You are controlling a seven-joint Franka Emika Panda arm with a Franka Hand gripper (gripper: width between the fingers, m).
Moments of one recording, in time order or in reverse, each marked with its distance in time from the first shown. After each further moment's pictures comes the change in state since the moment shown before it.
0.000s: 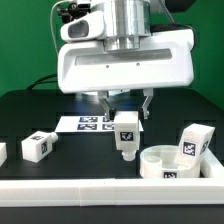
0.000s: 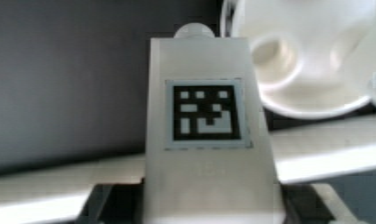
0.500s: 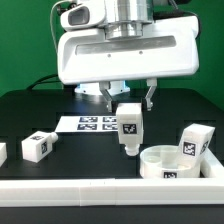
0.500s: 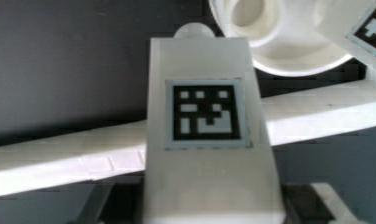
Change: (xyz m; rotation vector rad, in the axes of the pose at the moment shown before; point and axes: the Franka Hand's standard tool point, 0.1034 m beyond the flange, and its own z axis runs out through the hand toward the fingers) arm 0.013 -0.007 -0.011 0.015 -0.028 0.011
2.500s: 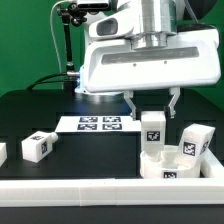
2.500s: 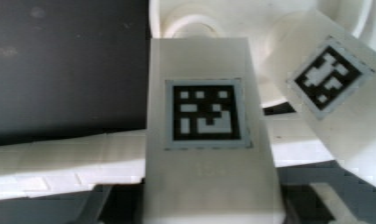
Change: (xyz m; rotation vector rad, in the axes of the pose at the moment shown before) arm -0.020 -0.032 0.018 -0.002 0.059 -0.075
